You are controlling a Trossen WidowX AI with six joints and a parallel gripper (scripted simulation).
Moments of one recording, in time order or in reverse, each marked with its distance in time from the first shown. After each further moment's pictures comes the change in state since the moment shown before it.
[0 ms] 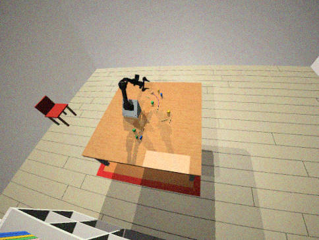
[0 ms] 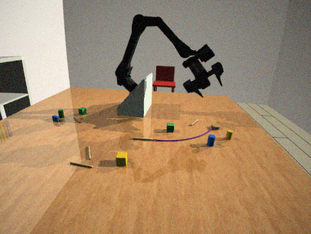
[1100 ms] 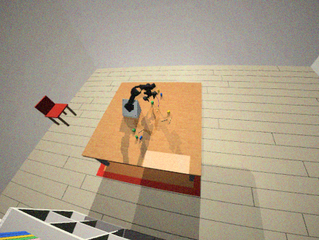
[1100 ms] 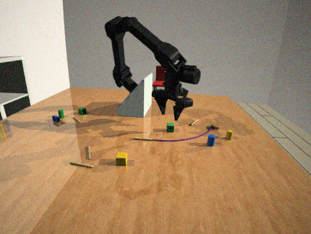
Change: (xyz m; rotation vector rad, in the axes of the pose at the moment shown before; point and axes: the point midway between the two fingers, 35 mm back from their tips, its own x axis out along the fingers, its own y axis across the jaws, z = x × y) arm 0.042 0.191 -0.060 0.485 -0.493 0.894
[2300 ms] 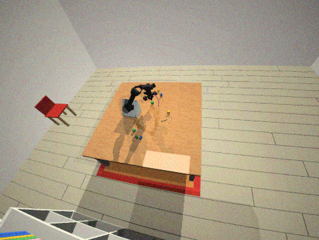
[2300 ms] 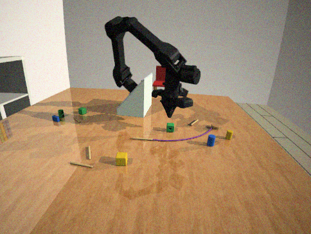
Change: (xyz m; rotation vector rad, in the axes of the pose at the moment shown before) arm 0.000 0.000 0.000 0.000 0.000 0.000
